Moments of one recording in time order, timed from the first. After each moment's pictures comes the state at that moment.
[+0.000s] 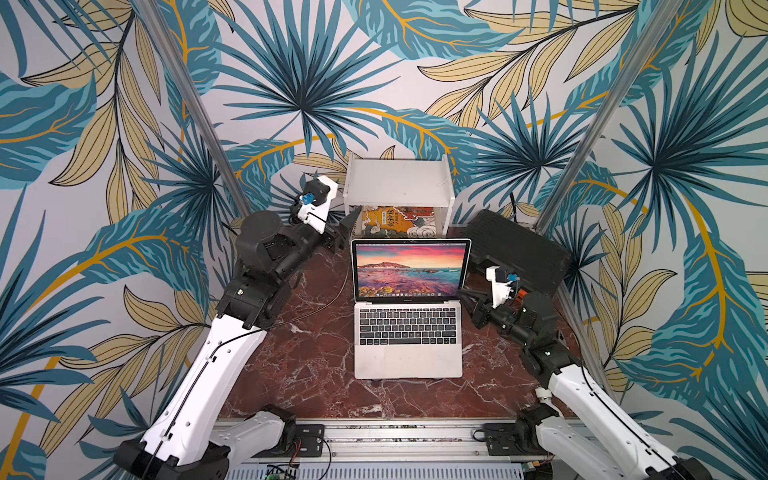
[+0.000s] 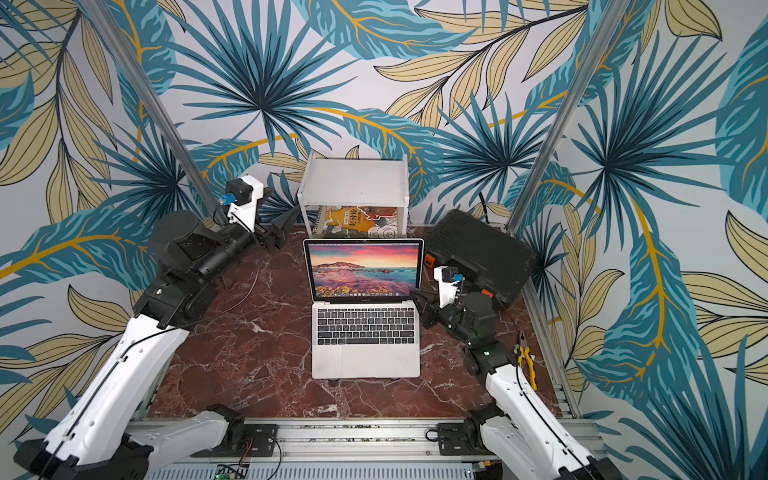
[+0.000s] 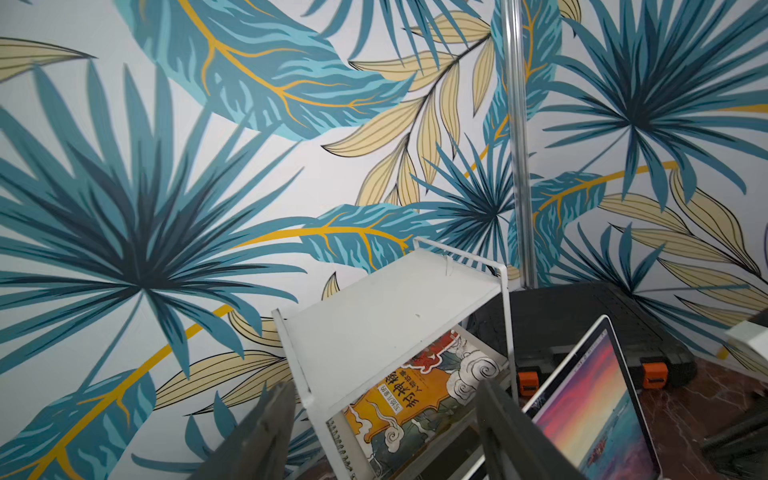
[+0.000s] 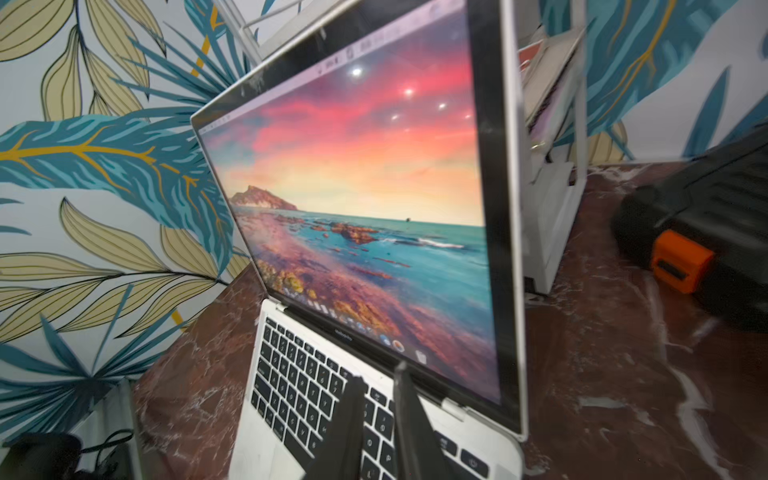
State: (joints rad) left arm -0.40 1.18 1.45 -0.21 0.21 0.21; right arm 0.44 0.90 0.53 0.14 -0.44 0.33
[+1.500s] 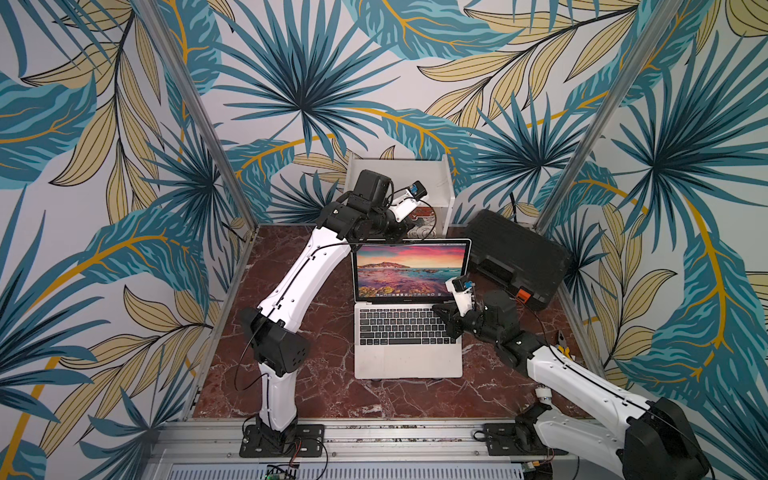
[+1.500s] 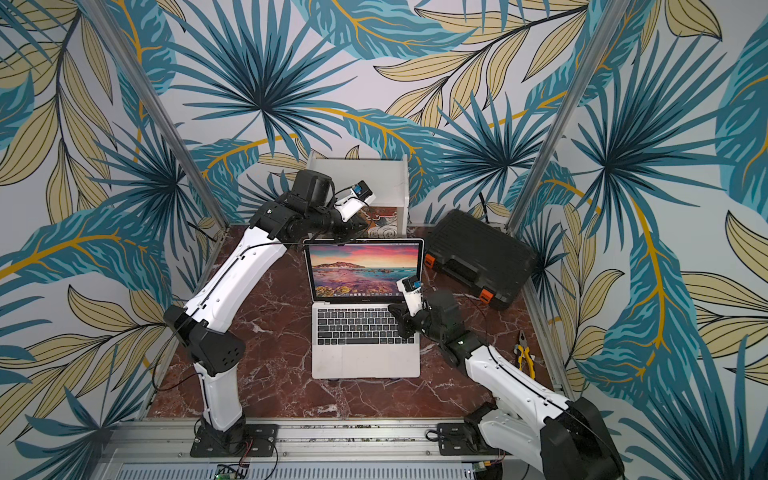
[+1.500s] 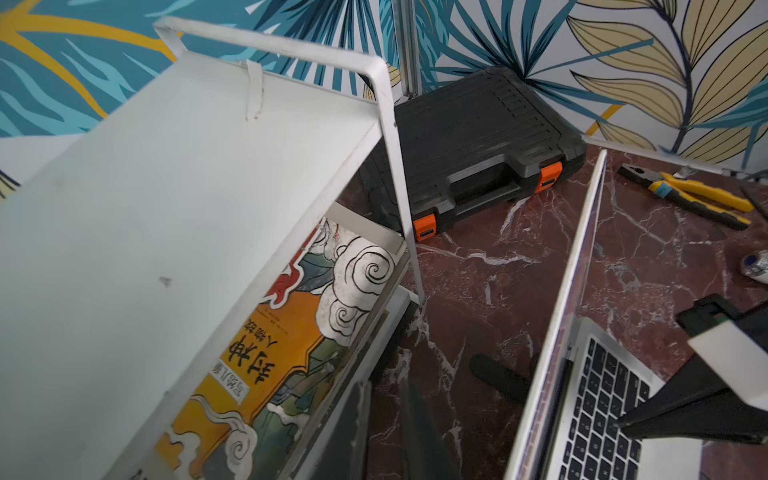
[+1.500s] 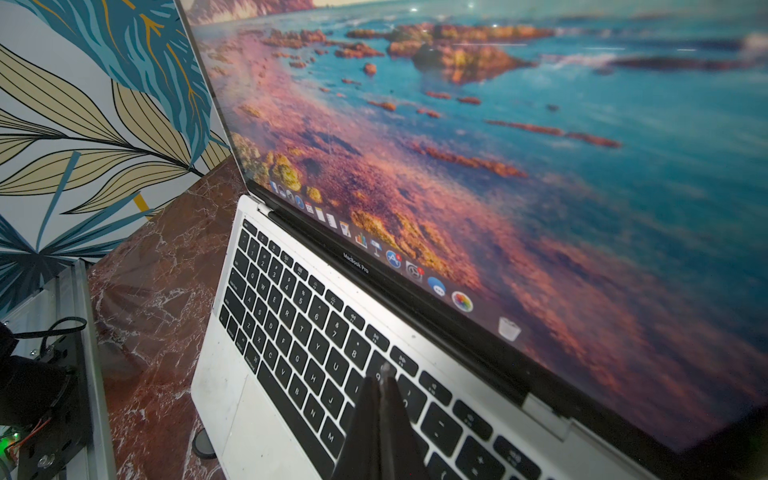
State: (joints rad) left arm -0.55 1.94 2.25 -0.92 0.30 0.40; right arm 0.63 1.09 0.55 0.11 -0.30 0.15
